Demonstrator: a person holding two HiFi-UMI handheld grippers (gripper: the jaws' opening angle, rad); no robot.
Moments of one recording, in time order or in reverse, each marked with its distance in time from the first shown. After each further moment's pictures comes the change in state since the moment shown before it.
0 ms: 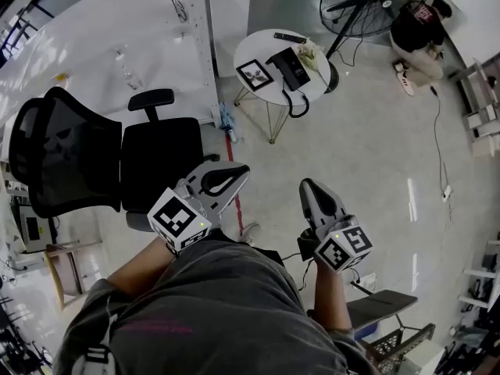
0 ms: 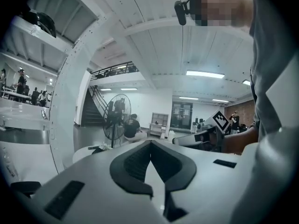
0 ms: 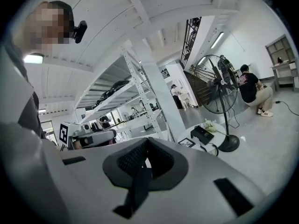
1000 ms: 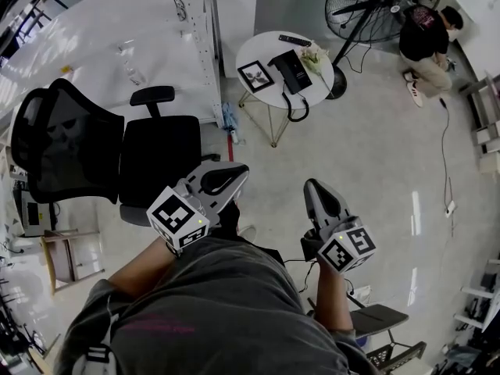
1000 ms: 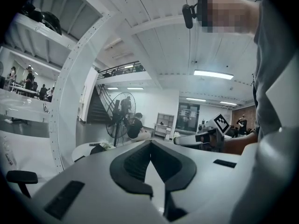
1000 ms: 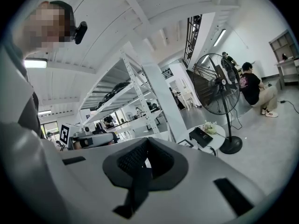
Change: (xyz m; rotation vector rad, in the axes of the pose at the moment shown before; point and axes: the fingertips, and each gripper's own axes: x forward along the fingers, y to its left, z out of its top) left arm 0.042 -0.012 -0.012 -0.045 0.006 0.068; right arm -0.014 -0.051 0.015 -0.002 0.008 0.058
